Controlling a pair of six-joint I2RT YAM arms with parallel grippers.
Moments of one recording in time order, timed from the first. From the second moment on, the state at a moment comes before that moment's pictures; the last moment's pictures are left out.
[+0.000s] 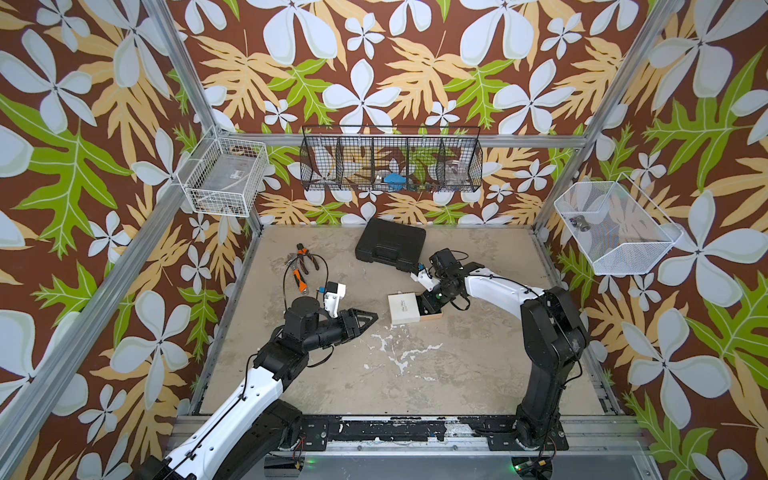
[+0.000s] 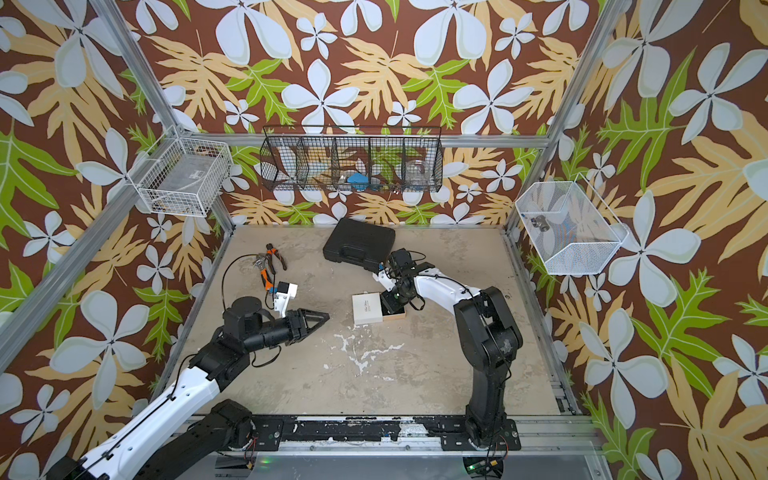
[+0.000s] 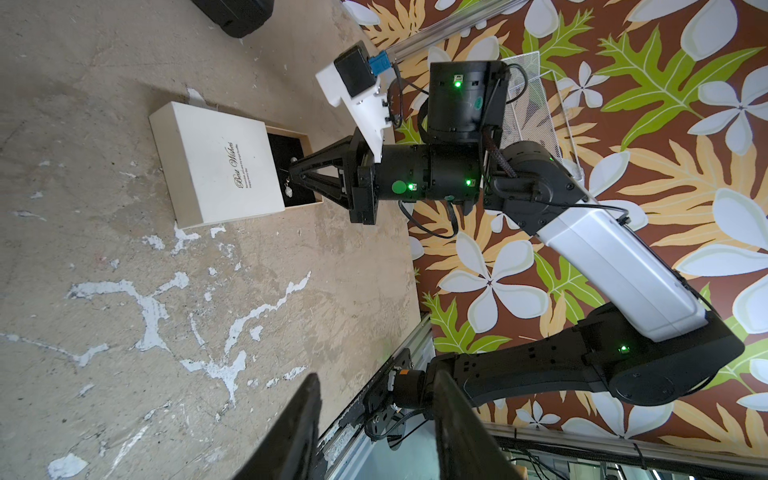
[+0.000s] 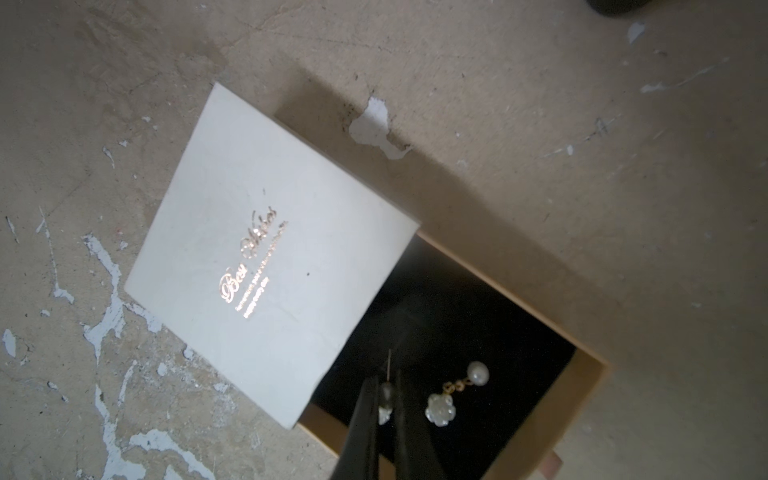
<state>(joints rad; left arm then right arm) -0.44 0.81 0.55 -0.11 0.58 -0.99 0.46 1.90 1.33 -0.63 -0.24 -0.17</state>
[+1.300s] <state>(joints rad) -0.44 0.84 0.55 -0.09 0.58 -0.99 0.46 1.98 1.40 -0.67 -0.23 -0.18</state>
